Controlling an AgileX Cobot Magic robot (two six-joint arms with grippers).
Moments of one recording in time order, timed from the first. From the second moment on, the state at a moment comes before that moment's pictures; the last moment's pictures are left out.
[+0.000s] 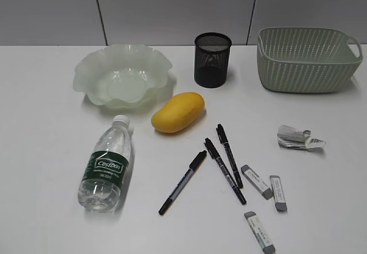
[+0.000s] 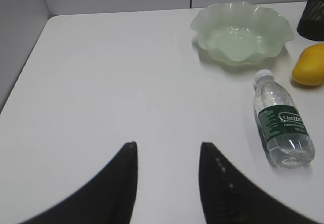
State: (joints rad) left arm -0.14 -0.01 -0.54 0.08 1.06 -0.08; right arm 0.08 -0.01 -0.51 -0.03 1.04 0.03
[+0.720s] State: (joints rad) left arm -0.14 -0.01 -0.54 0.08 1.06 -0.08; right arm 0.08 -0.01 -0.51 -0.03 1.04 0.03
